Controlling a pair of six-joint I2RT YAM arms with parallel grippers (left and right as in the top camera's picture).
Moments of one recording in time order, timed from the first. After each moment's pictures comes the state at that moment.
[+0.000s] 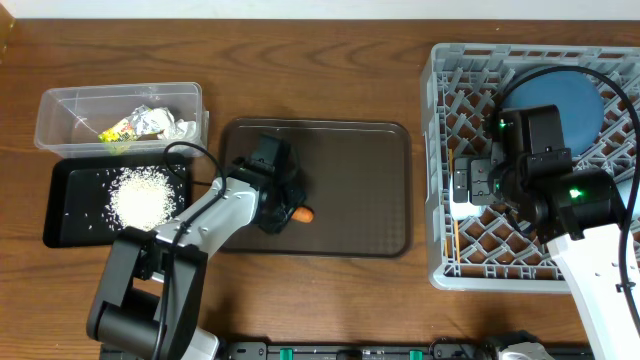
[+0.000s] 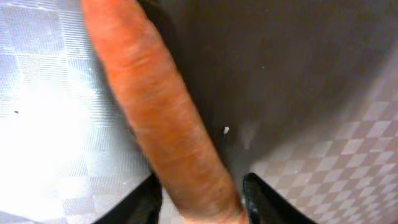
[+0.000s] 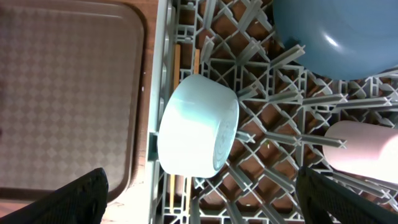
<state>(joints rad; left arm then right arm) -0.35 1.69 0.88 -0.54 0.20 -1.27 0.22 1.23 1.25 -1.09 0.13 0.15</state>
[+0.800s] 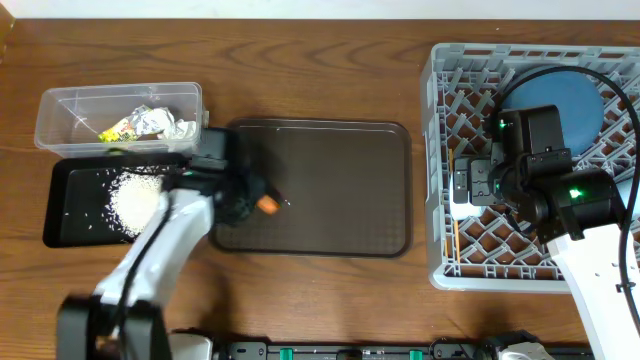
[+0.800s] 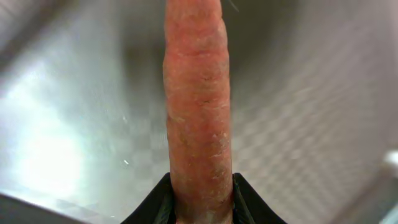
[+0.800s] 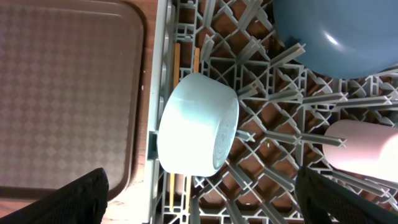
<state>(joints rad) -0.11 1.43 0.86 -0.62 0.20 -0.97 0.22 1.23 1.25 -1.10 0.13 0.15</state>
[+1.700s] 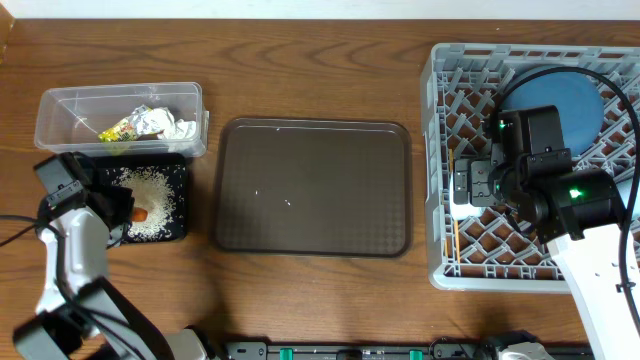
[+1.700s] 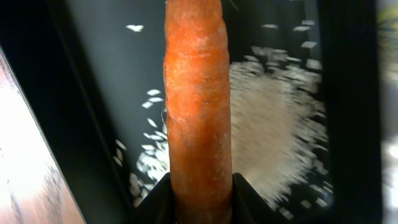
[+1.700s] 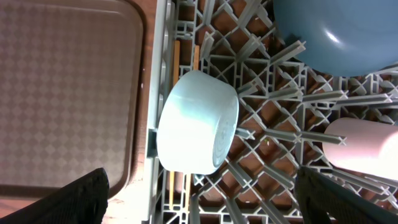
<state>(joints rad) 0.61 1.52 0.86 -0.53 0.02 -0.82 0.22 1.23 1.25 -1.10 0.13 0.15</state>
